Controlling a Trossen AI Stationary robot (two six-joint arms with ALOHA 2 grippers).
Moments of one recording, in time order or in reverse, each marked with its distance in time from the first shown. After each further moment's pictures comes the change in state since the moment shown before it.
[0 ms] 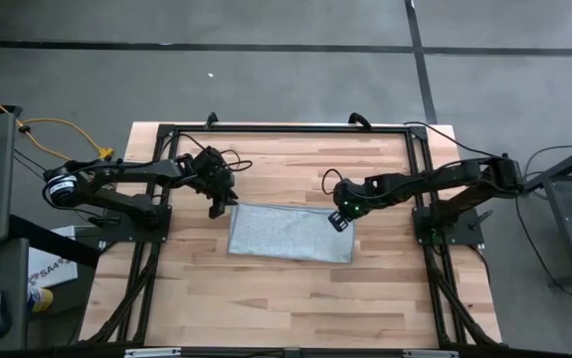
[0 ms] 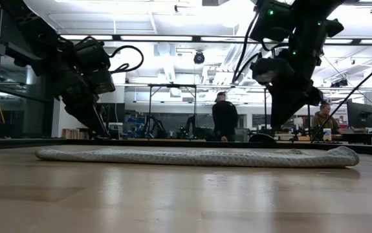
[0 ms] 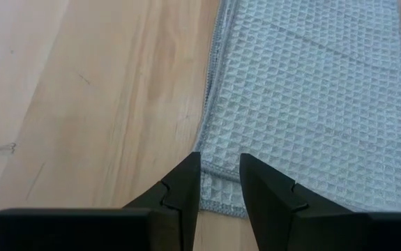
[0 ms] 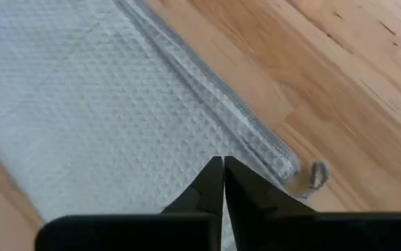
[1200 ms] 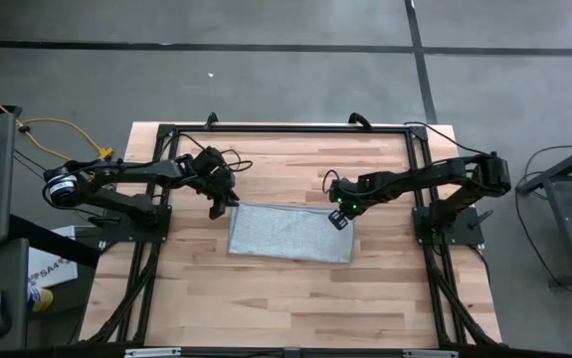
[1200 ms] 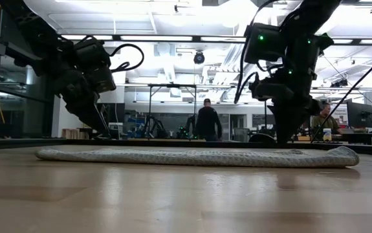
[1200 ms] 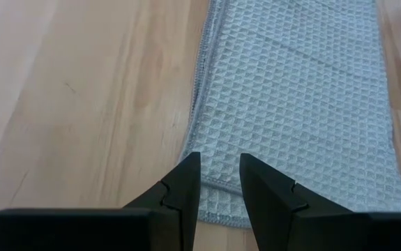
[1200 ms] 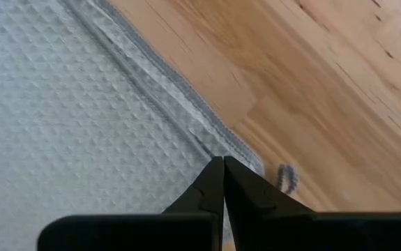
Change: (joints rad) left arm -0.009 0.000 0.000 0.014 0.034 -0.025; right arm -0.060 0.107 -0.001 -0.023 -0.019 -0.062
